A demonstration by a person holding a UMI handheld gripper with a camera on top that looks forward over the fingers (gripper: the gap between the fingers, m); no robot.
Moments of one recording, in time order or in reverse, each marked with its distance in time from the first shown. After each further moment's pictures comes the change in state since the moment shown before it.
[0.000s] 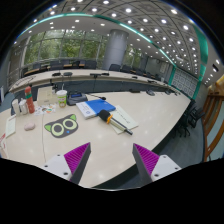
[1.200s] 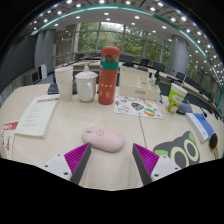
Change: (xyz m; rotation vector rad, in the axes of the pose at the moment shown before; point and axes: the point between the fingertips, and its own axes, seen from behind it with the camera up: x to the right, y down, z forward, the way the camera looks) arm -0.554 0.020 0.188 0.031 -0.562 -0.280
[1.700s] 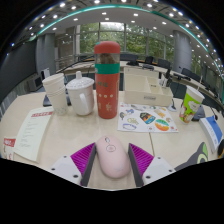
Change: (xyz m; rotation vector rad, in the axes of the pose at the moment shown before) arm -0.008 -0.049 0.074 -0.004 -0.087 0.050
